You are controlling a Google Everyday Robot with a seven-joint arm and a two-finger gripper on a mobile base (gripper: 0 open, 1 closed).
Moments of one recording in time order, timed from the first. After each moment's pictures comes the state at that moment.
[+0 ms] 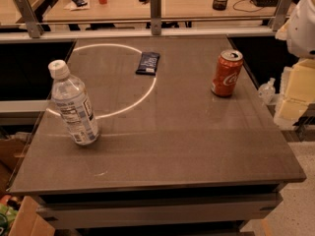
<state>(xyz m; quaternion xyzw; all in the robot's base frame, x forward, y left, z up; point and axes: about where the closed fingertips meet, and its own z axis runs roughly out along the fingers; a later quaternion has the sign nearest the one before) 0.443 -0.228 0.985 -0.59 0.80 -0.09 0.12</state>
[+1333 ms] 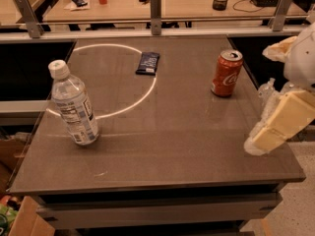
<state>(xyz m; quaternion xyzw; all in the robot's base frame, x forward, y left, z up) 0.397 -0.171 0.981 -0.55 0.80 0.02 0.25</state>
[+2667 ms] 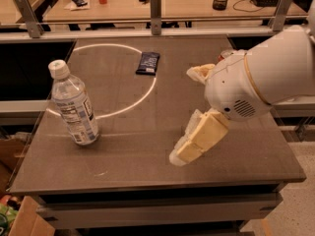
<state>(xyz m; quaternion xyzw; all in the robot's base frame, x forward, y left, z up) 0.406 -0.047 0.938 -0.59 0.72 0.17 0.33</state>
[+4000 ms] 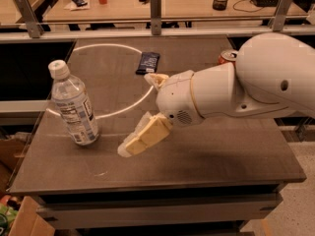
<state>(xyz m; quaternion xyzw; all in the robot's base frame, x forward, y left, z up) 0.442 0.043 0.904 -0.56 0.66 0.27 0.42</state>
